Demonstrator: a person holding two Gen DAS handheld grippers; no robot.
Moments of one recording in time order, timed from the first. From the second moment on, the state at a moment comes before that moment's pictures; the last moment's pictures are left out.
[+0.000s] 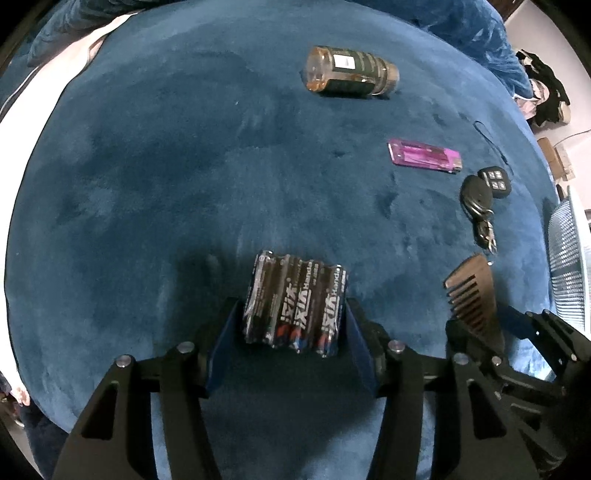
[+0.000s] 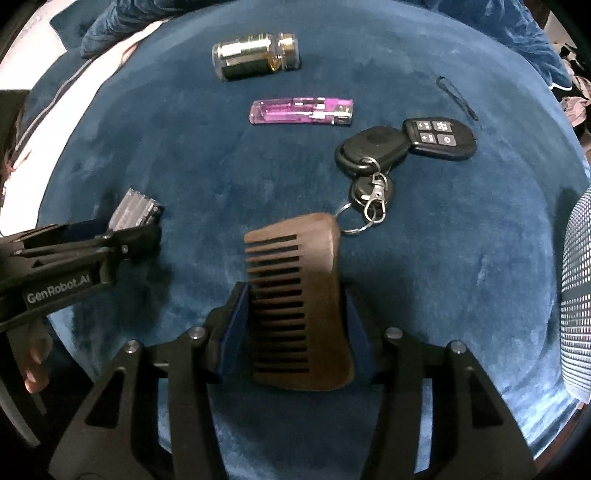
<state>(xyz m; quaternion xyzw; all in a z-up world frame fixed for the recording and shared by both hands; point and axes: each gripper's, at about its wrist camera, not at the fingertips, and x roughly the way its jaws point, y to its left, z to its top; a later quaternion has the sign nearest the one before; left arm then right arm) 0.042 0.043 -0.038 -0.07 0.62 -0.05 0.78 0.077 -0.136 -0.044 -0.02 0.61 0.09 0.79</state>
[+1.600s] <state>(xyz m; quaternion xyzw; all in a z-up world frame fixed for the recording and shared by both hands) 0.030 0.014 0.011 -0.05 0.58 -0.11 0.81 0.047 -0.179 0.006 0.04 0.56 0.08 0.82</state>
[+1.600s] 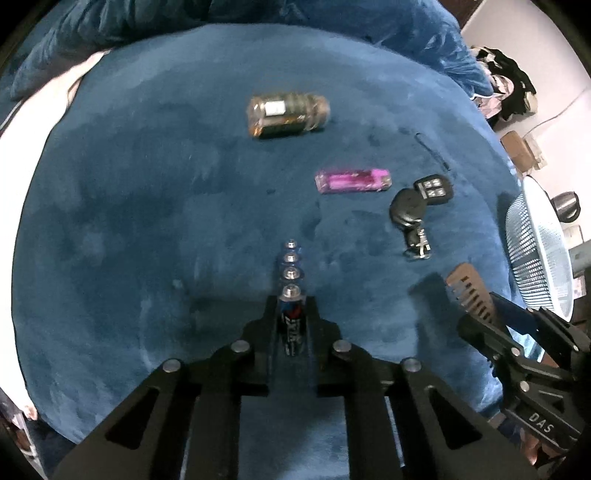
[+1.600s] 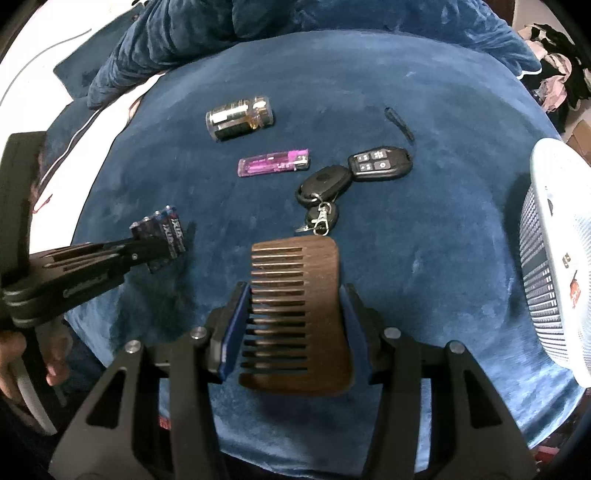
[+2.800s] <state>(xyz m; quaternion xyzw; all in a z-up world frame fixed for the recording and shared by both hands) 0.024 -0.150 0.108 0.03 0.52 -0.23 0.82 0.015 -0.325 0.070 0.12 0.49 -0.03 0.86</state>
